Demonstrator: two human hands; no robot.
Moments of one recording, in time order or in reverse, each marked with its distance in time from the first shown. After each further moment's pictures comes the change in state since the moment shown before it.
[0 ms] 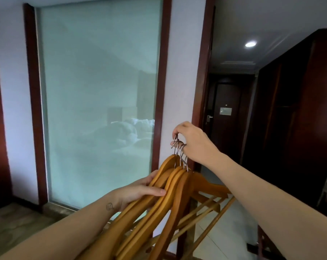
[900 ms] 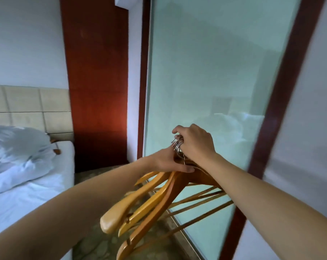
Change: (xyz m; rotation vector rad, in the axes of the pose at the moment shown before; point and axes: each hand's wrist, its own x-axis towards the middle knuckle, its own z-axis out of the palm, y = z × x) left_hand 0.212 -0.034 -0.299 0.727 0.779 -0.278; right_hand 0.327 0.067 0.328 0.209 -0.056 -0.505
